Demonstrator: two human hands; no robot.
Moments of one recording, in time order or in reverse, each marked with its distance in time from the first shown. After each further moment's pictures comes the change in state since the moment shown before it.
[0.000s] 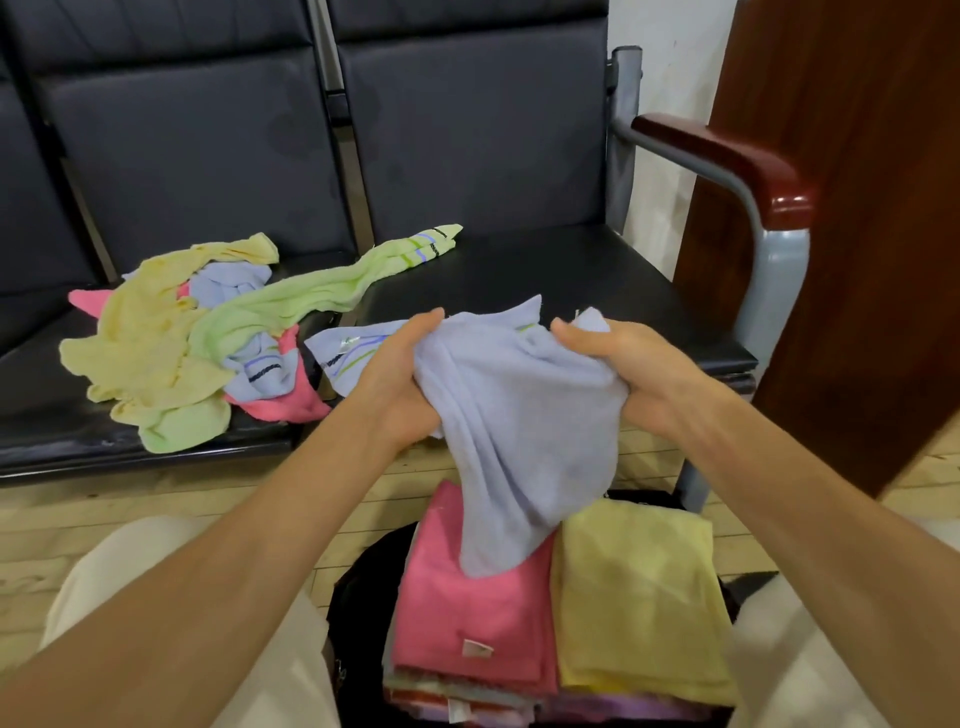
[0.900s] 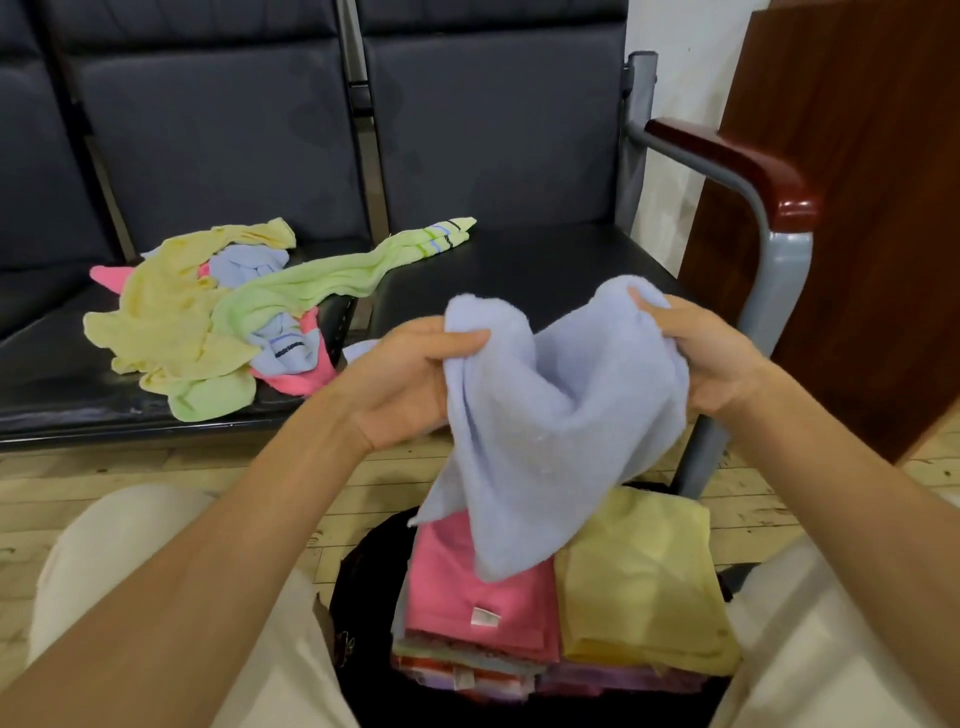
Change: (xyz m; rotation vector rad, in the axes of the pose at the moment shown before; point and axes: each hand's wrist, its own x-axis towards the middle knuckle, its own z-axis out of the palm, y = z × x) left_hand -0.056 0.008 -0.013 0.301 -0.320 0.110; right_hand -0.030 -0.012 -0.019 0.085 -0.165 -0.120
